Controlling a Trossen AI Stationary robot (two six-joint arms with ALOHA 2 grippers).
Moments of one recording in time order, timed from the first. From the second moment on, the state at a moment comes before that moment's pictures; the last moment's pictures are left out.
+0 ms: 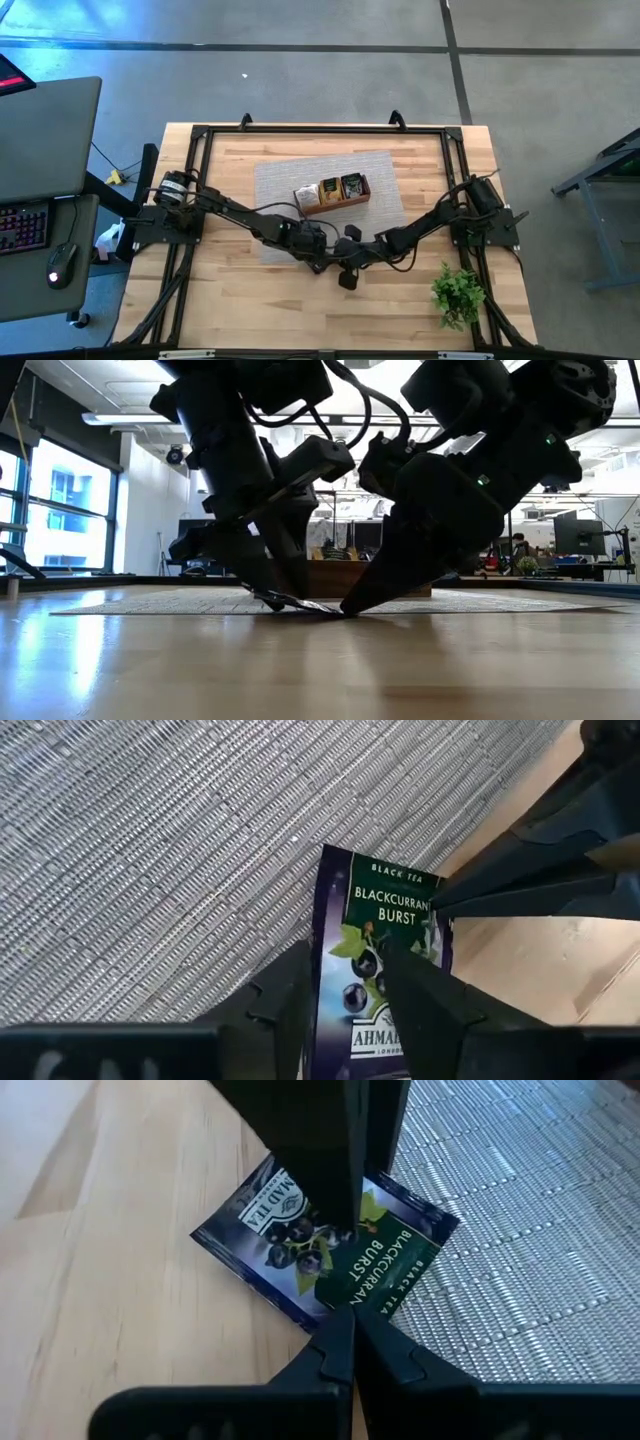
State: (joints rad) left arm -0.25 1.90 1.17 -0.33 -0.06 -1.22; right arm 0.32 1.96 0.84 0.35 0.24 0.43
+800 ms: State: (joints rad) left arm -0.25 1.85 1.17 -0.12 -0.45 -1.00; right arm 0.38 1.52 0.83 -0.12 0.45 0.29
